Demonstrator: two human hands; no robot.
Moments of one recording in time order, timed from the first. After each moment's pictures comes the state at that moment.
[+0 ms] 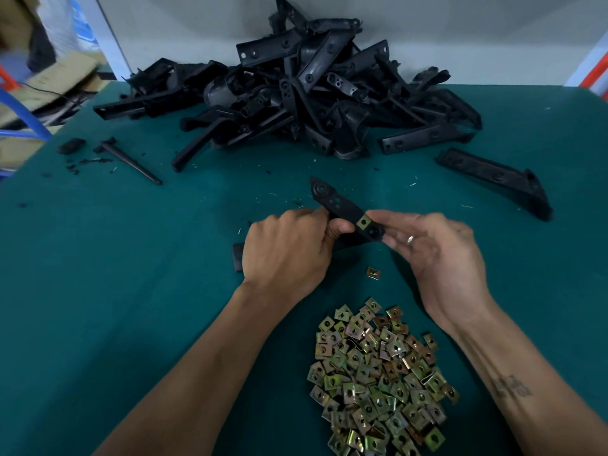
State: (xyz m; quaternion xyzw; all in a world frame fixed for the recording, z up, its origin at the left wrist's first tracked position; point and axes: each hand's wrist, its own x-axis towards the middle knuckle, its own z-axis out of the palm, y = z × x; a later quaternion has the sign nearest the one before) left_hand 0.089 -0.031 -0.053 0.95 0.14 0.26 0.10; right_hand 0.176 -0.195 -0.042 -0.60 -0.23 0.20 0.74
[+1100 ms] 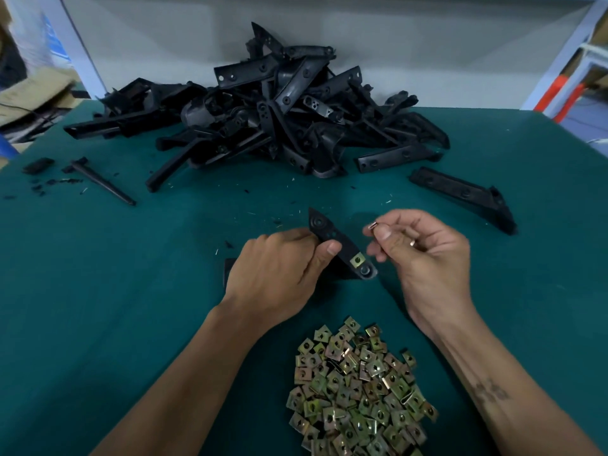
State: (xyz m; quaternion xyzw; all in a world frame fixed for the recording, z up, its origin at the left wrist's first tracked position) left_hand 0.092 -0.028 -0.052 0.95 0.05 0.26 0.17; right_hand 0.192 -0.200 -0.043 -0.61 -0.26 0.09 0.75
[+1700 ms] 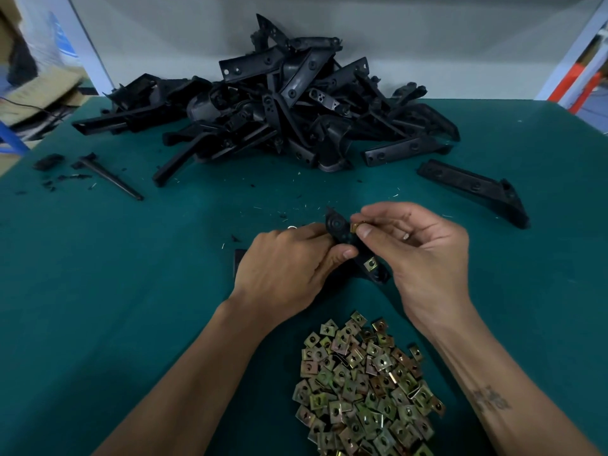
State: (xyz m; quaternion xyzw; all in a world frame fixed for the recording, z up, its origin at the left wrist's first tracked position) left_hand 0.092 -0.031 -0.052 0.94 -0.01 0.29 0.15; right_hand 0.171 -0.186 -0.031 -0.62 -0.25 0.08 0.74
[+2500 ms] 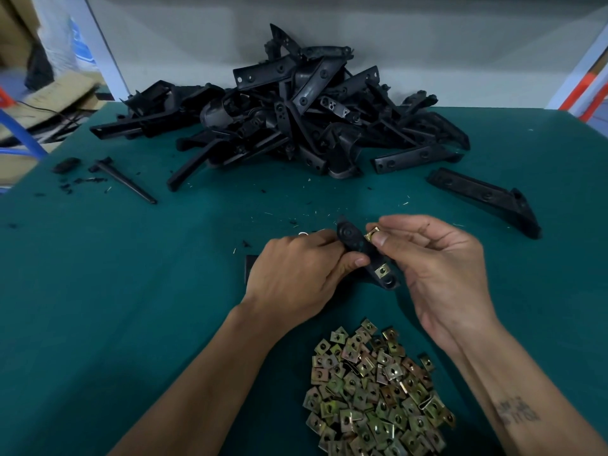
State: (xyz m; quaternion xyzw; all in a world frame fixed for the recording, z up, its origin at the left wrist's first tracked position) left_hand 0.091 -0.033 -0.049 0.94 -0.01 0.30 0.14; right_hand 0.170 -0.190 -0.020 -0.58 -0.15 0.17 0.78
